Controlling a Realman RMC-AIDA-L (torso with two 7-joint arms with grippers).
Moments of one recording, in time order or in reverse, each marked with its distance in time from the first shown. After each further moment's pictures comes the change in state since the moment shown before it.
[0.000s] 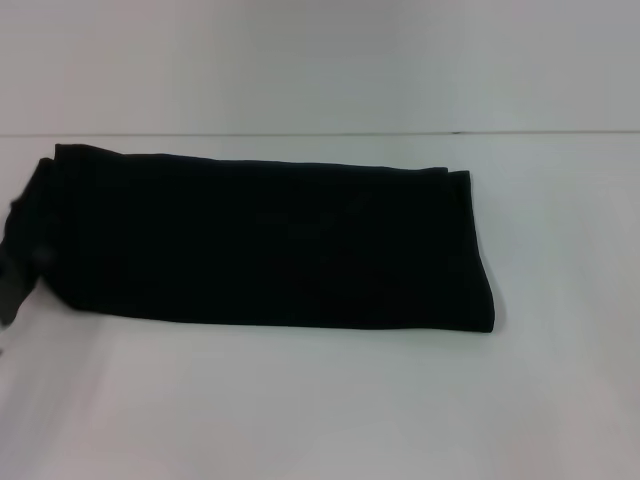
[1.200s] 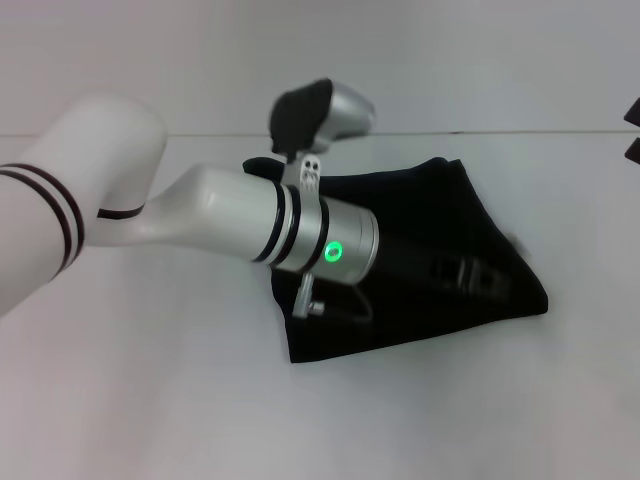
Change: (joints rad) left arm -0.652 -0.081 0.941 -0.198 -0.084 -0.087 0.093; right arm 0.014 0.009 -0.018 0.009 0.000 0.005 -0.004
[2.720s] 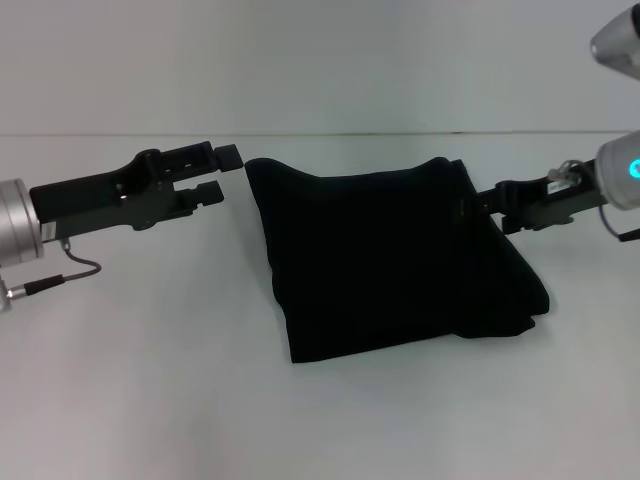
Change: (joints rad) left arm 0.480 0.113 -0.530 0.432 0.061 0.492 -0.258; right arm 0.468 0.030 -0.310 0.014 -0.818 0.363 0.516
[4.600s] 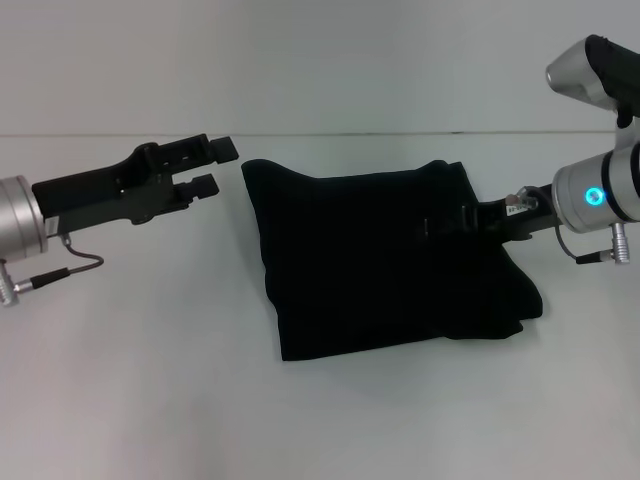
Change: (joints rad) left arm -0.003 -0.006 -0.001 -0.012 -0.011 -0.058 0.003; right arm -0.004 0.066 -0.007 0.022 0.044 0.062 -0.086
